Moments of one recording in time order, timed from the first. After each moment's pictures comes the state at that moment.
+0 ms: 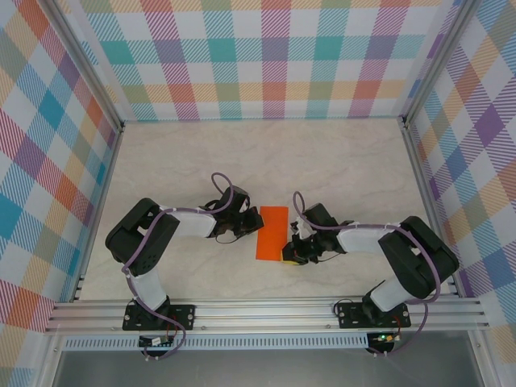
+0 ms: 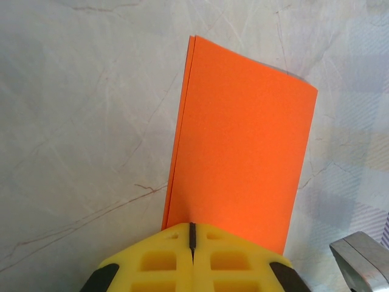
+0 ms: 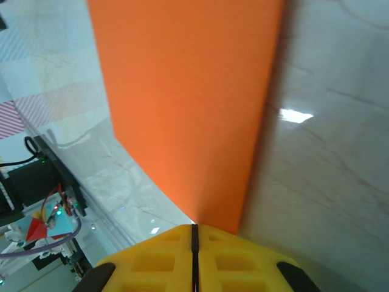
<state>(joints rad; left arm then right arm) -0.65 1.78 0.80 0.10 0.33 -0.96 0.63 1.53 0.52 -0.12 -0.71 0.76</state>
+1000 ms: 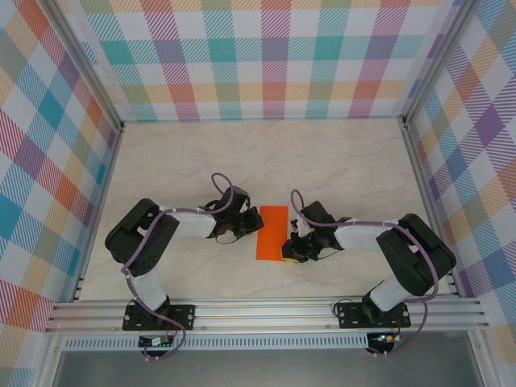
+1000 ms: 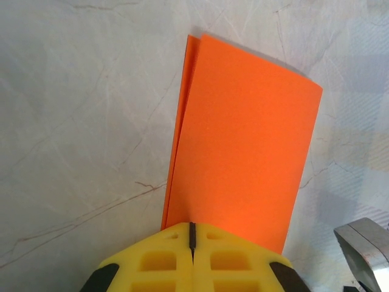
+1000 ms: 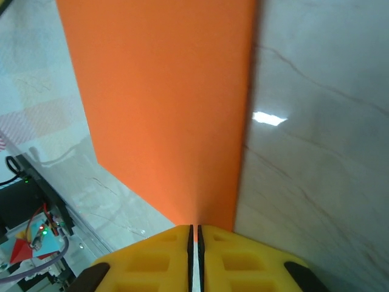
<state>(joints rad) -0.65 1.78 0.80 0.10 0.32 -0.96 0.63 1.53 0.59 -0.21 -0.64 0.77</state>
